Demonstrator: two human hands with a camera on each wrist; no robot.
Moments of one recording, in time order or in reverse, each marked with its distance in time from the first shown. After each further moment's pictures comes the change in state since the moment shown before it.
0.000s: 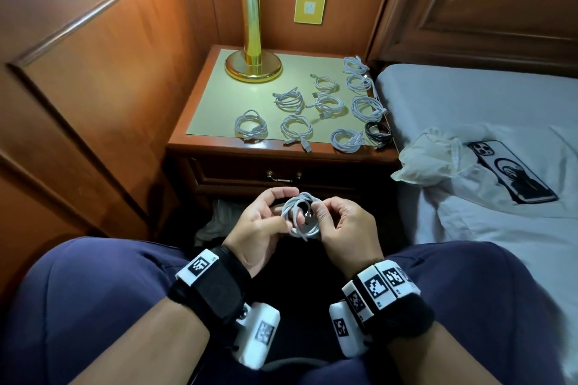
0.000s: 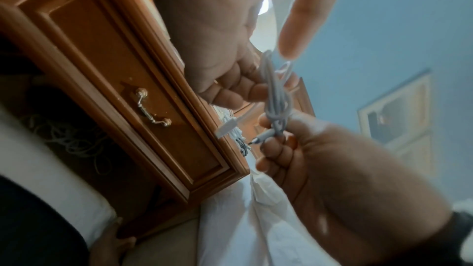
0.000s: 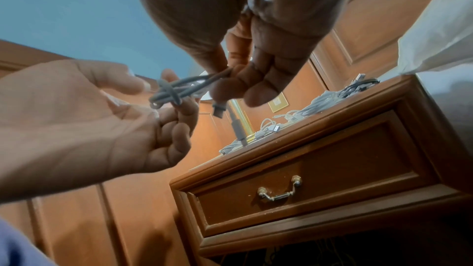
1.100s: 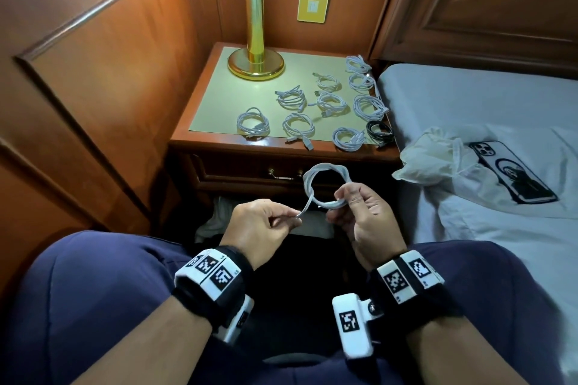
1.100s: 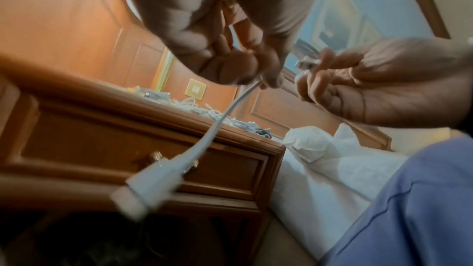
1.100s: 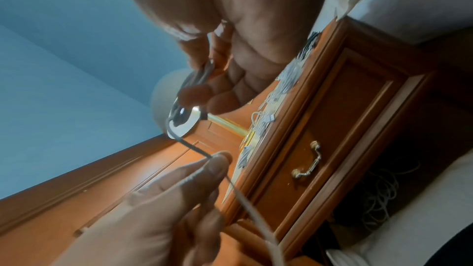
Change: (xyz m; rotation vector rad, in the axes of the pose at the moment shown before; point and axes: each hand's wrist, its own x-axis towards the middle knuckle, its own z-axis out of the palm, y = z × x) left_hand -0.005 -0.006 -0.010 0.995 0.215 0.313; right_hand 0.009 -0.008 -0.017 0.845 -0.031 0.340
